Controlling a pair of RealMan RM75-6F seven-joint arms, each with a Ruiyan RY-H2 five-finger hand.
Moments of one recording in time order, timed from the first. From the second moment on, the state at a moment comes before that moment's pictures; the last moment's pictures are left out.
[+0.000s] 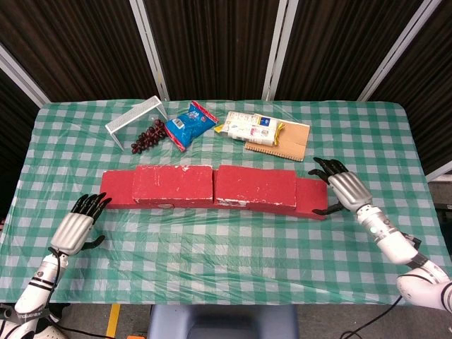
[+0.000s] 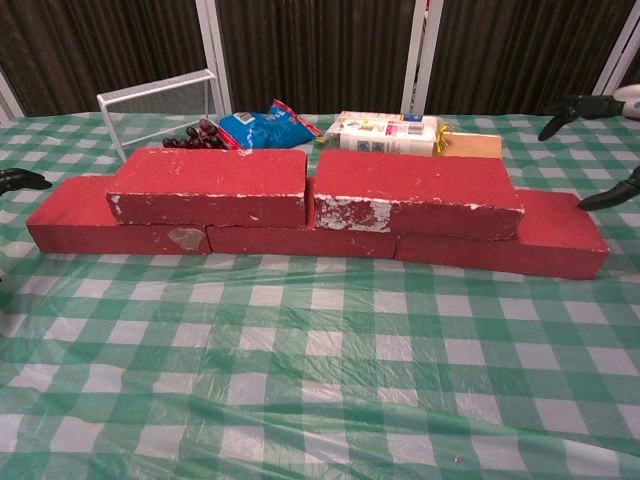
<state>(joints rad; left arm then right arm) -0.39 -1.39 0.00 -1.20 1.53 1.22 -0.09 0.64 -1.22 0.03 -1.26 -1.47 0.94 0.35</state>
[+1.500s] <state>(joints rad) -0.39 -1.39 0.00 -1.19 1.53 1.20 -0.10 0.69 -1.33 0.02 -1.21 -1.51 0.85 0.40</state>
